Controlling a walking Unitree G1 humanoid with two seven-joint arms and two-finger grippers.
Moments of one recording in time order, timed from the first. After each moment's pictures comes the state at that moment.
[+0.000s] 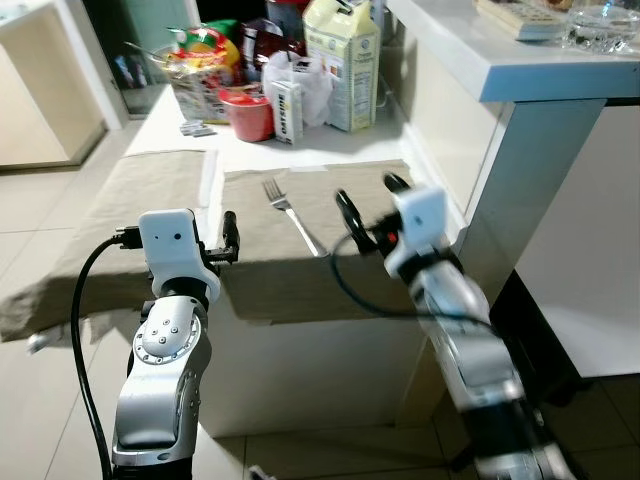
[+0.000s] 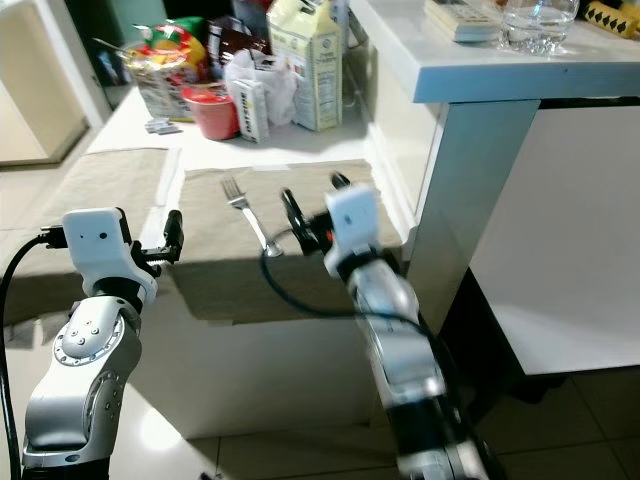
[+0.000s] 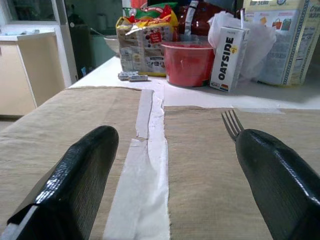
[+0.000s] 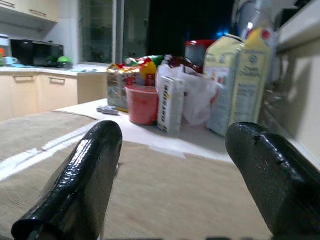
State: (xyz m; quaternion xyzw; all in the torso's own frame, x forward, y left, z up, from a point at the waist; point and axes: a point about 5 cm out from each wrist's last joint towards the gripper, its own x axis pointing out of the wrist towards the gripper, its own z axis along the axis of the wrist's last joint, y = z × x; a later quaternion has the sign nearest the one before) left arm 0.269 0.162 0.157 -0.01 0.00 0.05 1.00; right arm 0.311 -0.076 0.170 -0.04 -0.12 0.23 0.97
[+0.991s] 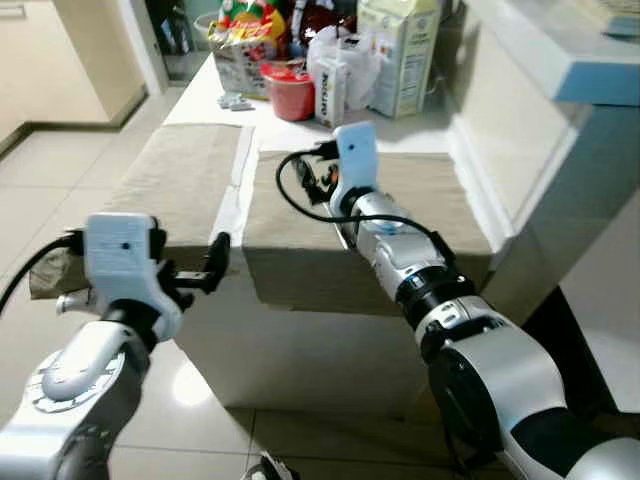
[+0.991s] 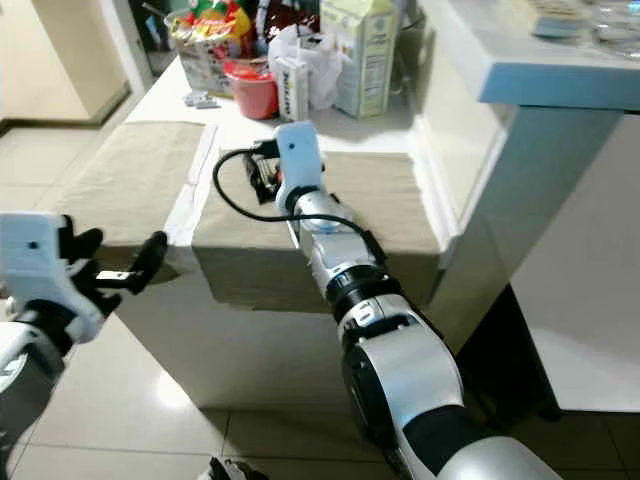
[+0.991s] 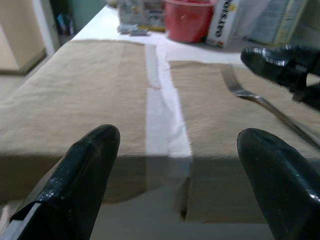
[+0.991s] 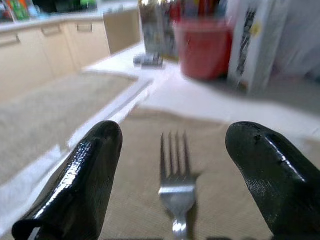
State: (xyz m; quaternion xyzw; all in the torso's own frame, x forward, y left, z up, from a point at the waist) left arm 0.207 0.183 0.206 -0.03 0.08 -0.04 1.00; right arm 0.388 -0.021 0.175 0.01 0.03 0.22 0.97
